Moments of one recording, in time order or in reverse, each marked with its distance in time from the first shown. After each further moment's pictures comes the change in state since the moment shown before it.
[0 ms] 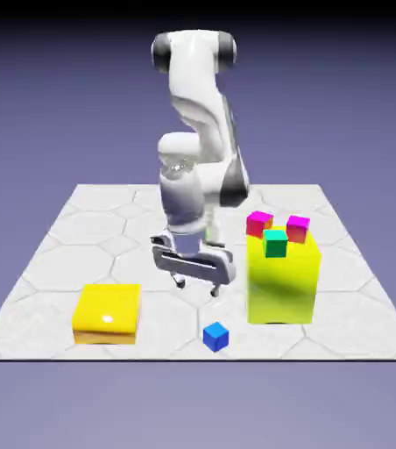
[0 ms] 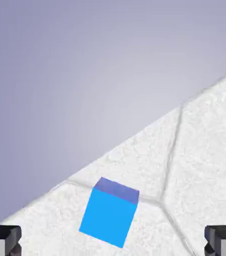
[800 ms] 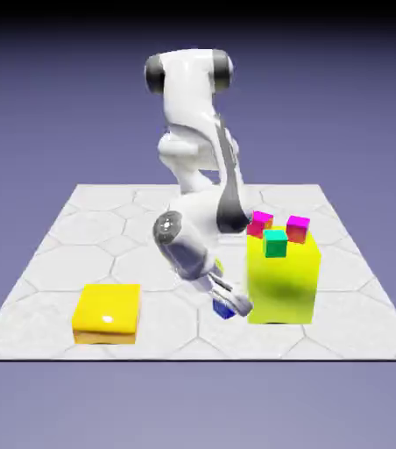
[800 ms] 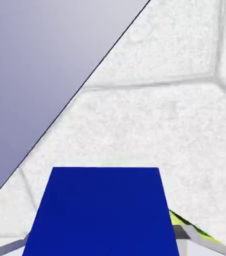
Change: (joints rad) arm 0.138 0.033 -0.051 0.177 0.294 -0.418 0.074
